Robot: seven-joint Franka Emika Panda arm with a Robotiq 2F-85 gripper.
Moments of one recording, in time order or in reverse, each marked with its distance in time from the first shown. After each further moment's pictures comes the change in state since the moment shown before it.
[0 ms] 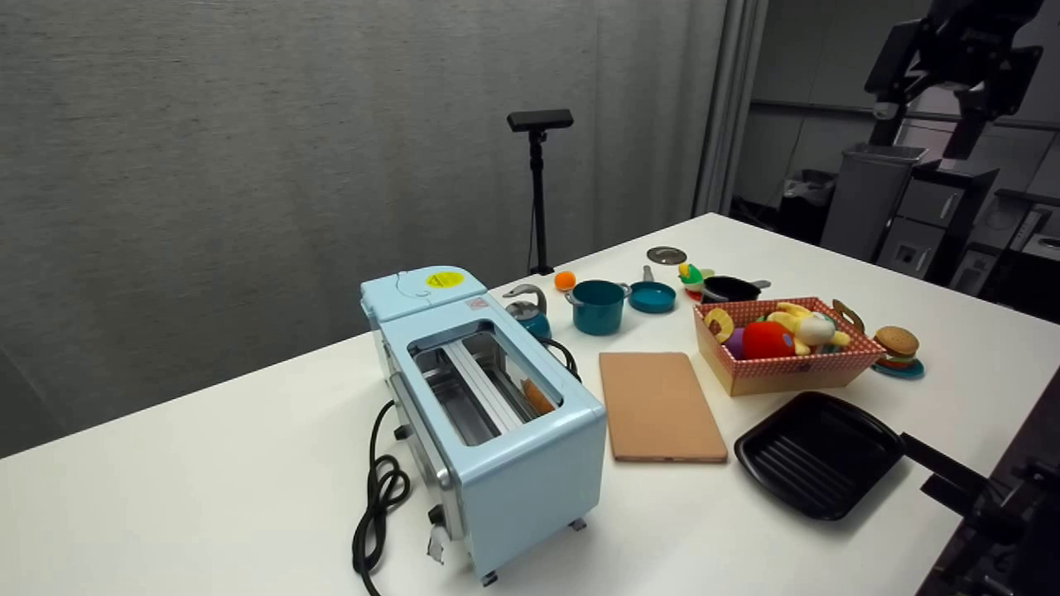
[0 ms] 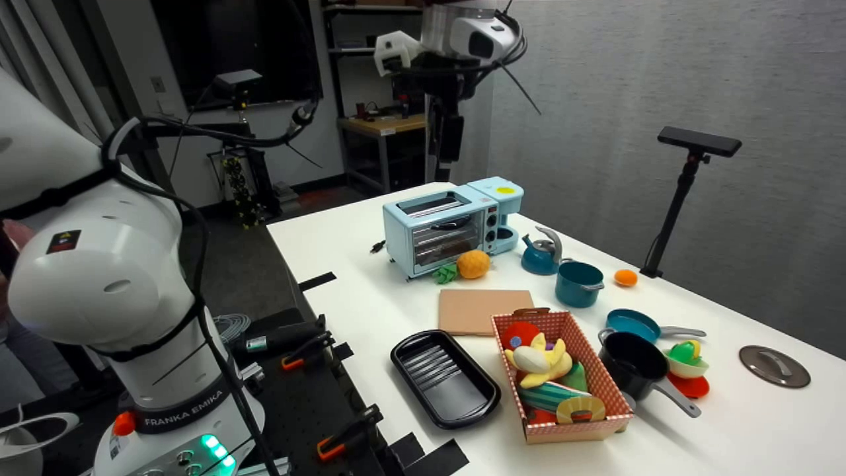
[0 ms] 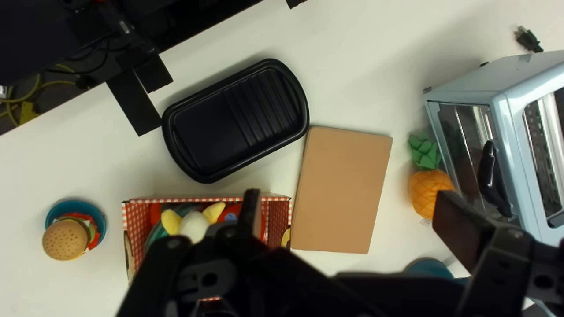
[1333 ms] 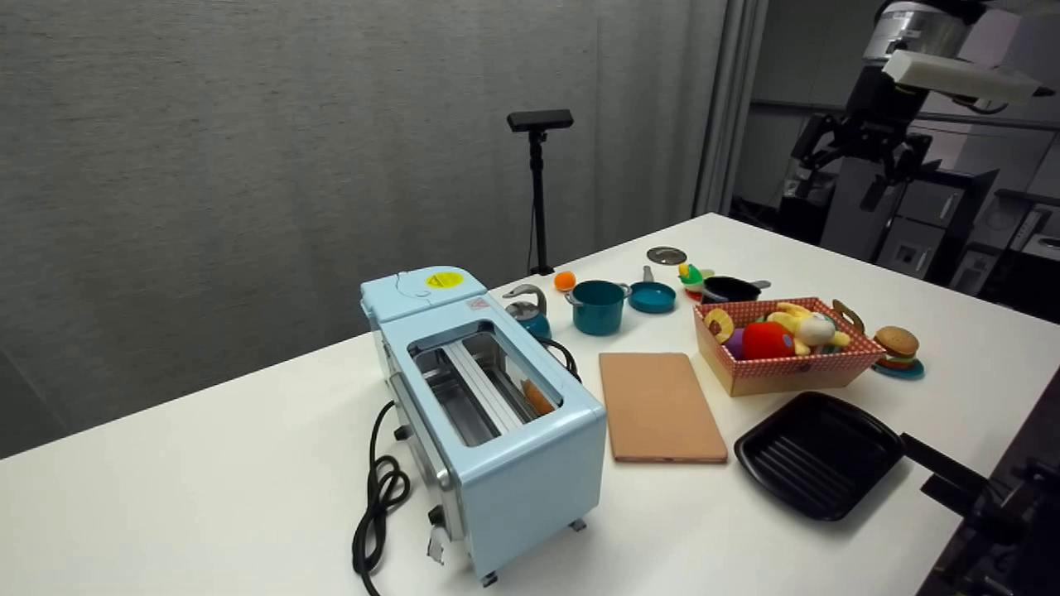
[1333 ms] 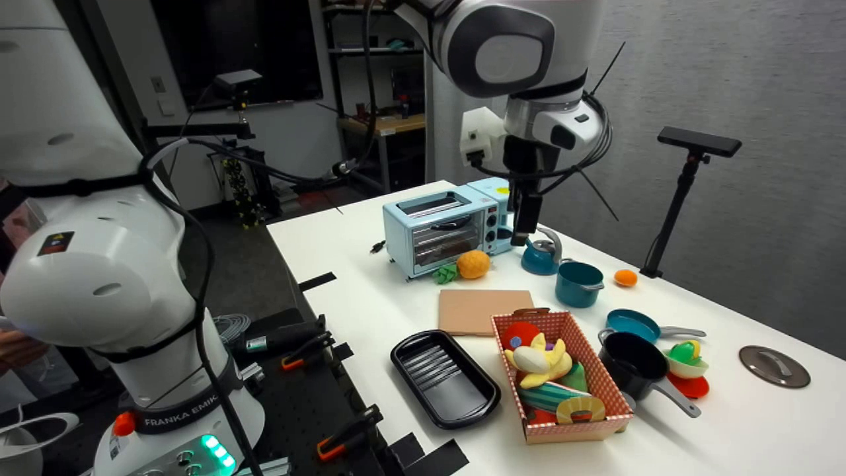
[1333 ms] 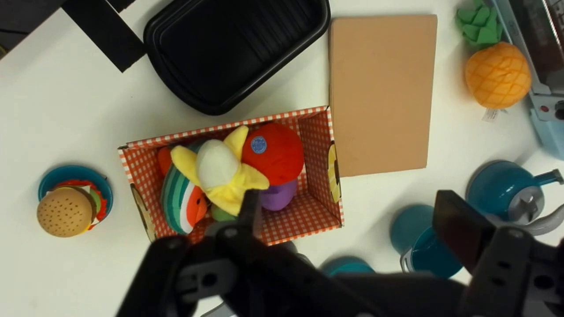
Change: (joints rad) arm -0.053 0.328 -0.081 0.066 0.035 0.335 -0.006
